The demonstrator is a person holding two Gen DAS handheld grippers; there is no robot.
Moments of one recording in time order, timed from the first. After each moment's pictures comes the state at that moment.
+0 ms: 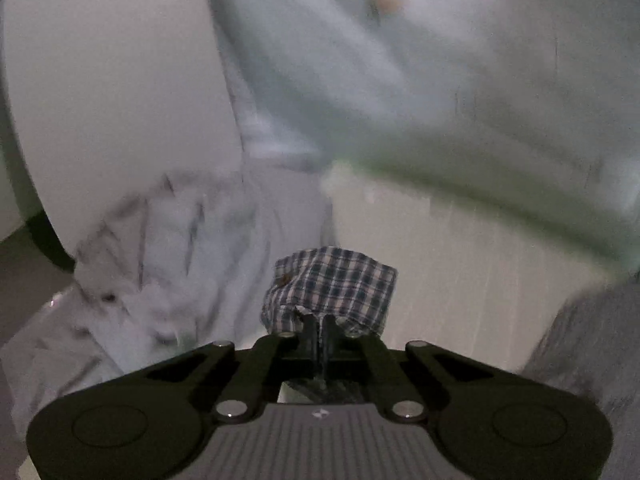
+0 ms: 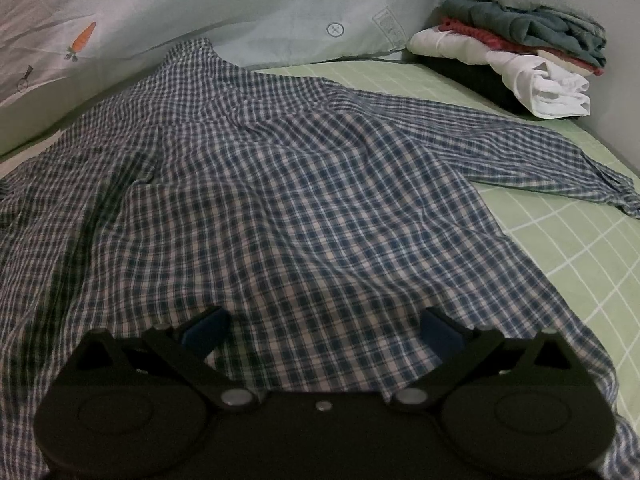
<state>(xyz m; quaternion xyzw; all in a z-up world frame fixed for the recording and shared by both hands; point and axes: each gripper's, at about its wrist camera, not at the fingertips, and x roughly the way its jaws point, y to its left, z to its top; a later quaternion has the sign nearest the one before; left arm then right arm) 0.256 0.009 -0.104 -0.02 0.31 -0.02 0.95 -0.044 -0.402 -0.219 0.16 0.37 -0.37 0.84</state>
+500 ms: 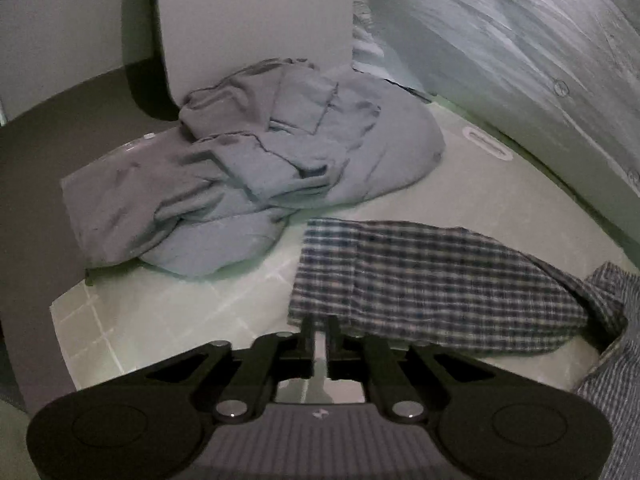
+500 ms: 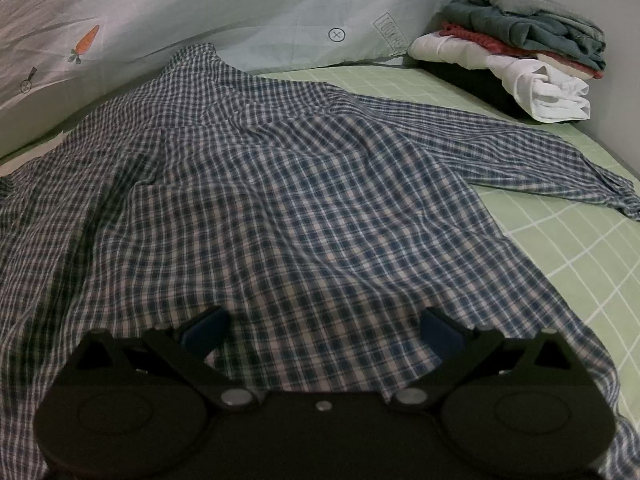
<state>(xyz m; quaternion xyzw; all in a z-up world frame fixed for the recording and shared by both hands) 0.188 0.090 -0.154 -0.10 0.42 0.09 0.90 -0.045 -0.400 -0.220 0.16 0.36 -0.37 0.84</state>
